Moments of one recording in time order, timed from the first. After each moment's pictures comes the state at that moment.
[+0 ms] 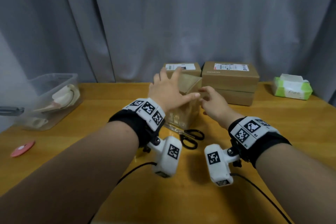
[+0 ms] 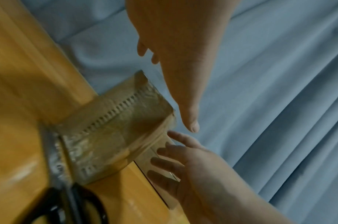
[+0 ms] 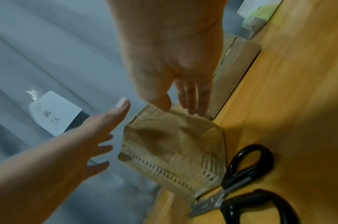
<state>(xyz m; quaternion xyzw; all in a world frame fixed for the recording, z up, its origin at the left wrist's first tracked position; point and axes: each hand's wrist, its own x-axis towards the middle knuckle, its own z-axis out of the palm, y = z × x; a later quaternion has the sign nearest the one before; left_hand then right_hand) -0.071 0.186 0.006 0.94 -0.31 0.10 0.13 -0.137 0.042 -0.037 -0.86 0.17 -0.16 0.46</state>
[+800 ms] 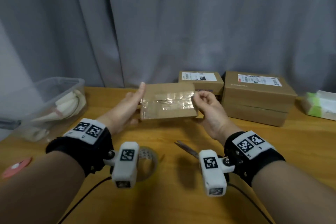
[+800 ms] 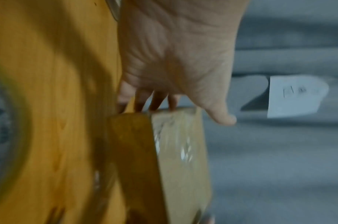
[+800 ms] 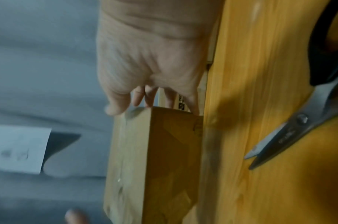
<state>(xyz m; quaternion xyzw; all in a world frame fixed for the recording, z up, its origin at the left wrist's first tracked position) 0.031 0.293 -0.016 0.76 -0.10 -0.17 0.62 -0.050 0.078 -0.047 -0.60 0.10 -0.15 0.78</state>
